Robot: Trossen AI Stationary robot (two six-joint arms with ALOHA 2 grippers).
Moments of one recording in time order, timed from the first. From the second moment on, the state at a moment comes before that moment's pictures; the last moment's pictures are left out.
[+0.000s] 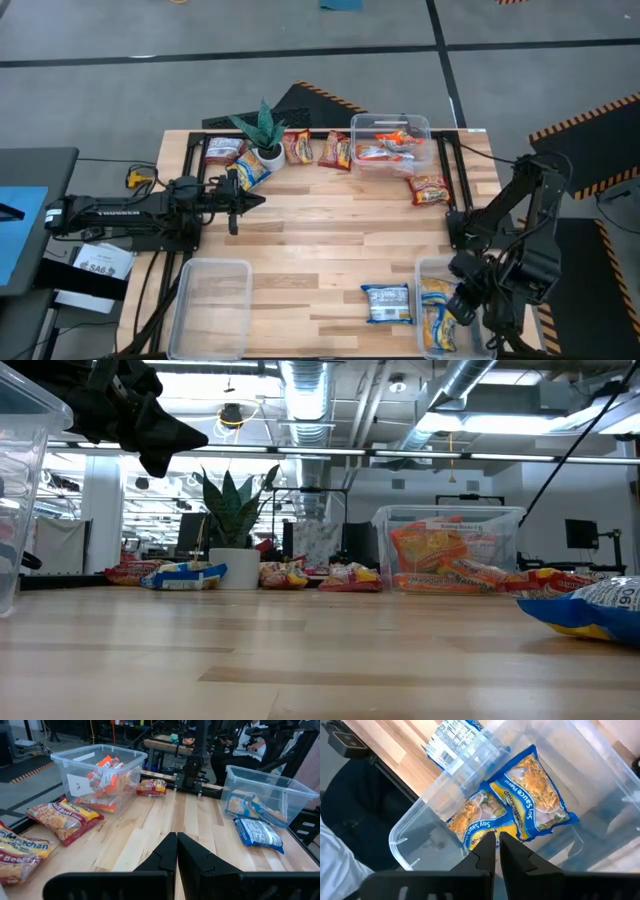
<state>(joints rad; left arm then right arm) 0.16 0.54 0.21 0.29 -0.01 -0.17 1.10 1.36 1.42 -1.39 0.18 1.93</state>
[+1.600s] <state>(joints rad) 0.16 0.61 0.21 0.20 -0.24 -0.07 0.01 1.36 0.47 0.80 0.47 0.15</state>
